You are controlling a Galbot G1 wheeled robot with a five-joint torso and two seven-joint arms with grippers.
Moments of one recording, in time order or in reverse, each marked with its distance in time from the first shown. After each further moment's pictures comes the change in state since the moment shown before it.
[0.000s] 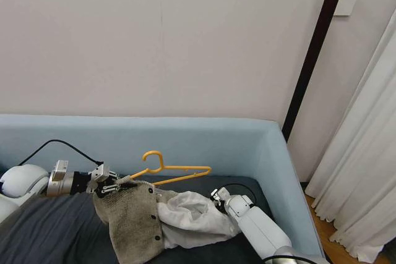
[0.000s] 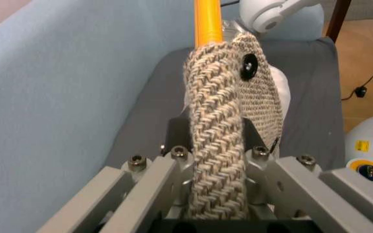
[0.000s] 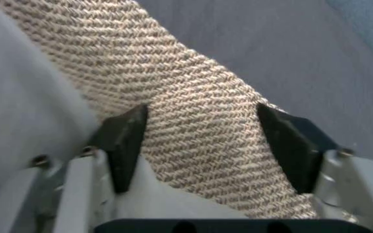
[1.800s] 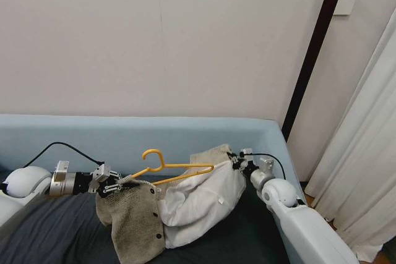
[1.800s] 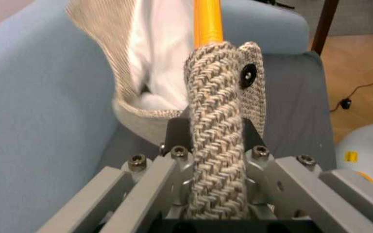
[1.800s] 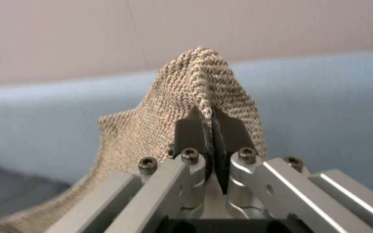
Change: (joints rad) left arm -0.057 -0.039 0.051 0.063 -0.031 -0.034 0.062; right arm -0.257 -0.387 0.150 1.048 0.942 0.108 0.321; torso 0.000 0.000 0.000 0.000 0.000
